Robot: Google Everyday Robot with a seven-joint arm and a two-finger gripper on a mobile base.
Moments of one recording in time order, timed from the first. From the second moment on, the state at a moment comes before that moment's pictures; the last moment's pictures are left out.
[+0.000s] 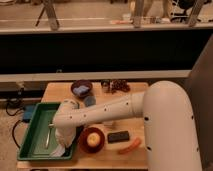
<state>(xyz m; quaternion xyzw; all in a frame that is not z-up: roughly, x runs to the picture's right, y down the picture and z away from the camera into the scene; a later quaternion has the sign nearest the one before) -0.219 0.288 0.752 -0.22 -0.35 -0.58 0.70</state>
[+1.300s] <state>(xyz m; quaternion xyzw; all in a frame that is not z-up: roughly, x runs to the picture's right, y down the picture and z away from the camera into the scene) -0.259 0.206 0.828 -0.21 -0.34 -0.58 0.71</state>
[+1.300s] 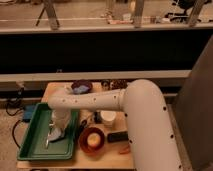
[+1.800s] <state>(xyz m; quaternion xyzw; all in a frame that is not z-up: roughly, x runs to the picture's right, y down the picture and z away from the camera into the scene) -0.255 0.146 0.873 -0.23 -0.31 -0.56 0.74</state>
